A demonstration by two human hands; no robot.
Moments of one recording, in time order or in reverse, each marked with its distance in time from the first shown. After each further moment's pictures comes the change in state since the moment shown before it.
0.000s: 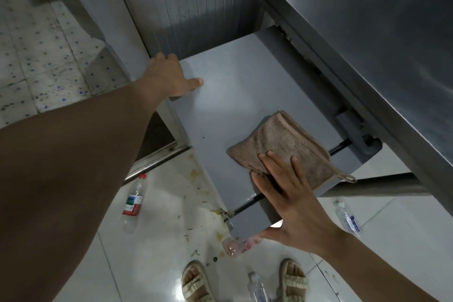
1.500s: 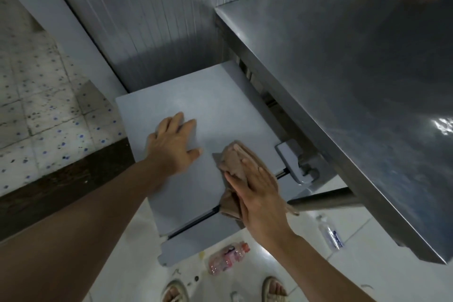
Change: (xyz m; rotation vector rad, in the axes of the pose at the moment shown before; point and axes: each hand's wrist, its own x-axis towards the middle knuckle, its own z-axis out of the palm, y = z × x) left_hand -0.110 0.076 0.055 -0.034 0.043 0.179; right_hand -0.005 0.028 -0.016 0.248 0.235 0.236
